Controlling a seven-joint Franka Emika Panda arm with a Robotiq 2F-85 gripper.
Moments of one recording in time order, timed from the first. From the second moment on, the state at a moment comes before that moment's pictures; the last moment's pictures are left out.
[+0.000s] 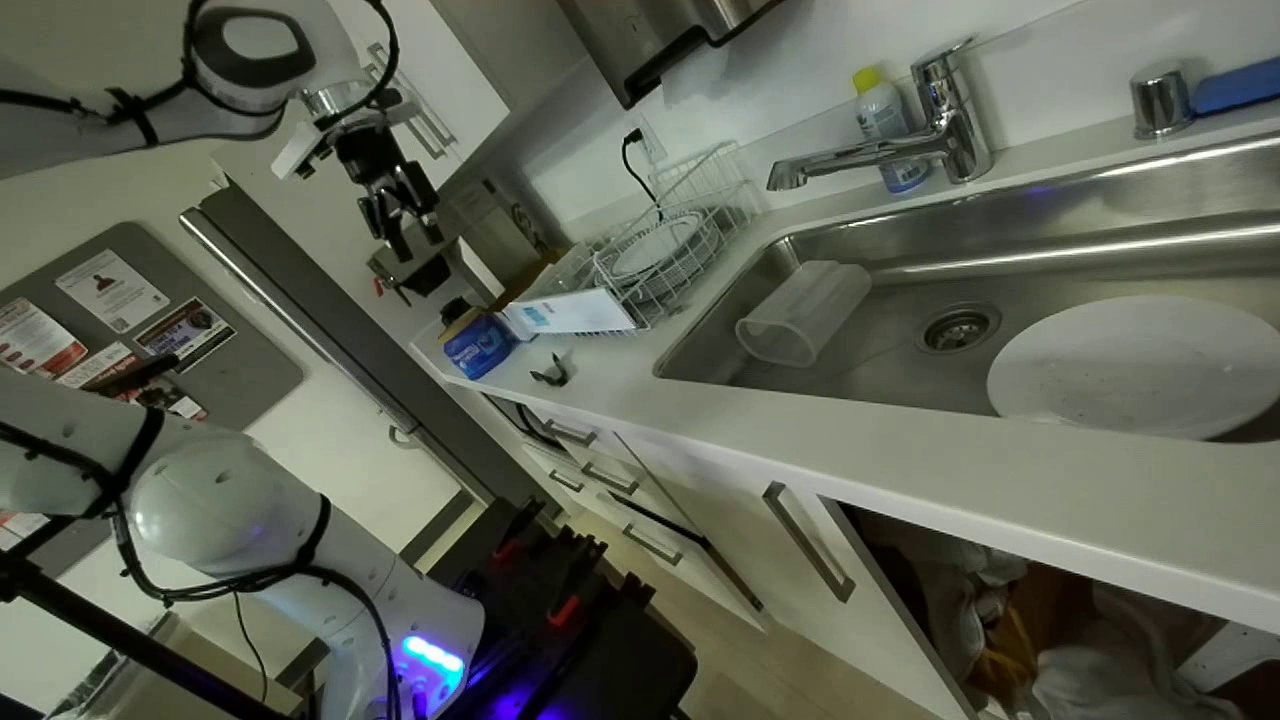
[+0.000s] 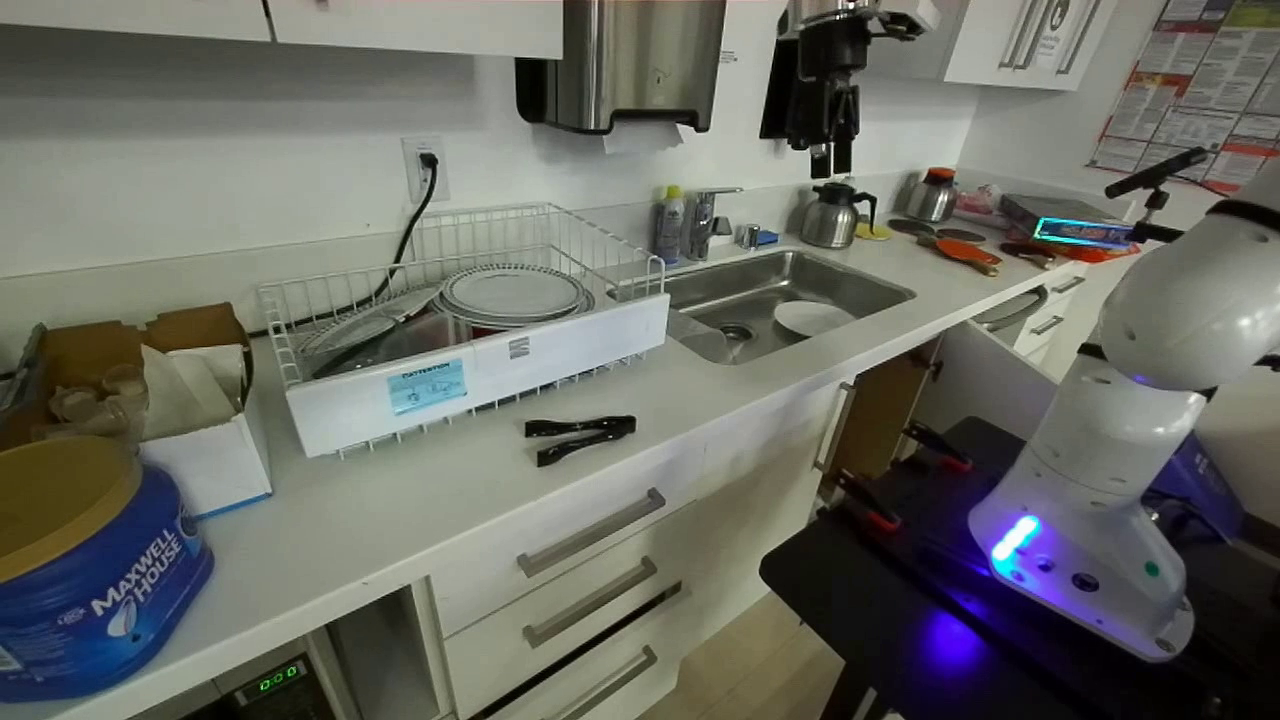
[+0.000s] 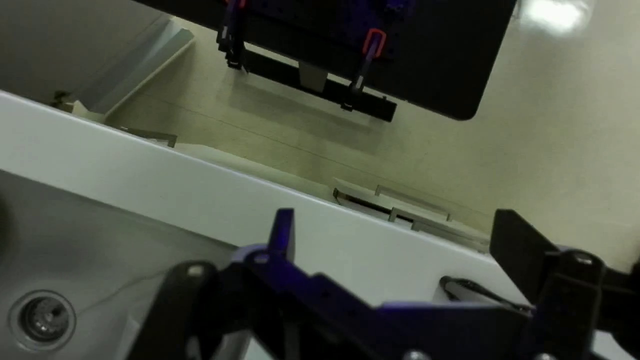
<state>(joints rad) 0.10 -0.40 0.11 -2.14 0.06 1.49 -0.14</state>
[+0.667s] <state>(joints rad) 0.33 -0.37 0.36 -2.26 -0.03 1.53 -0.14</state>
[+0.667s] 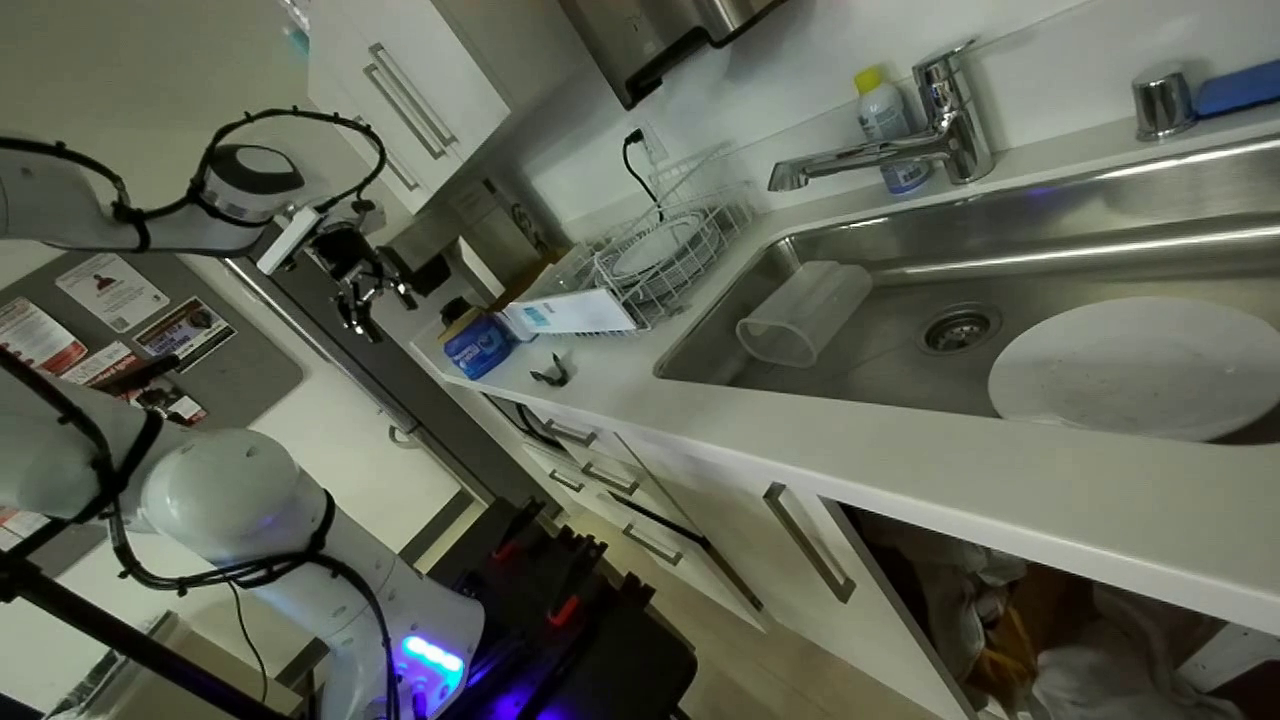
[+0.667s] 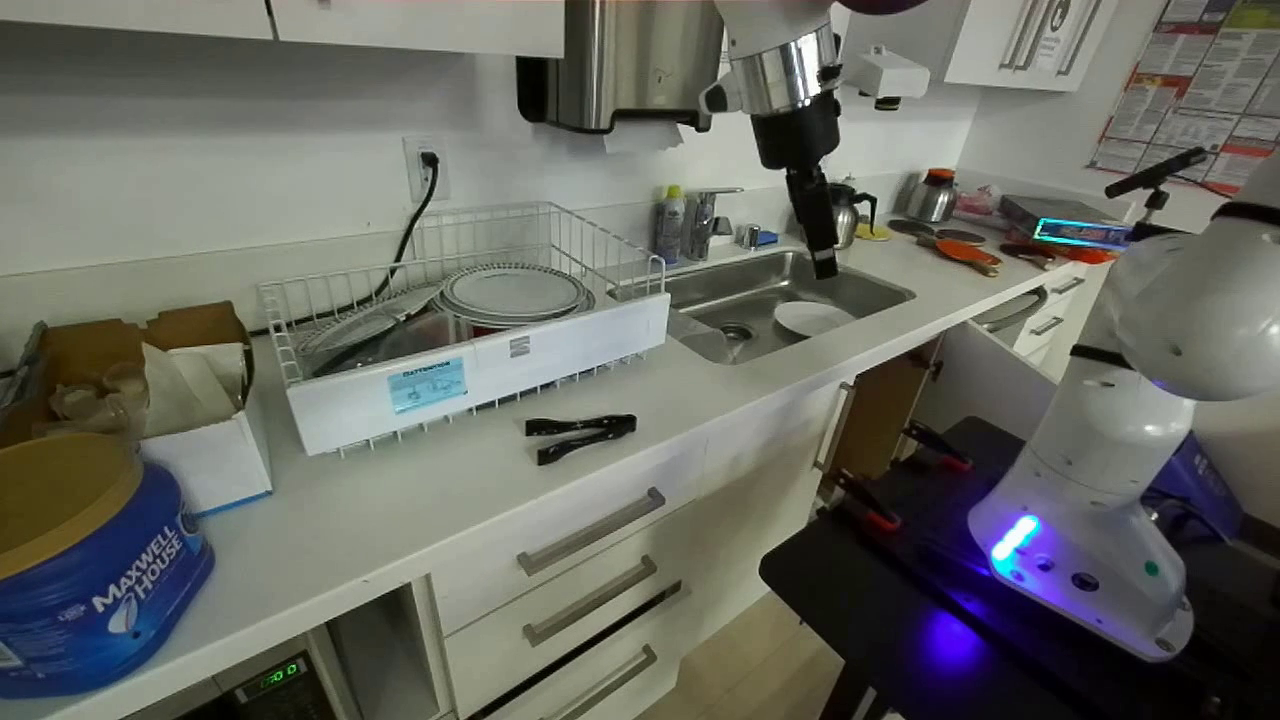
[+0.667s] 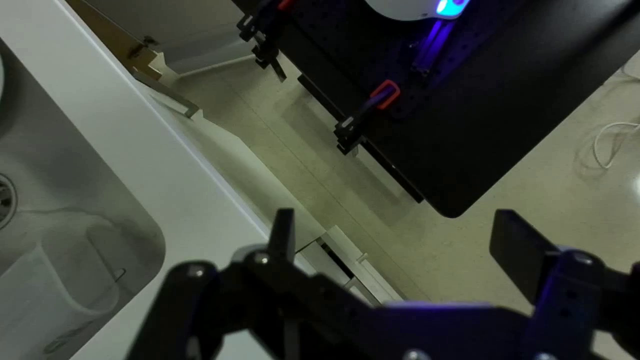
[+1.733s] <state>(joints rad) 0.53 0.00 0.61 -2.11 -0.25 1.58 -0.20</state>
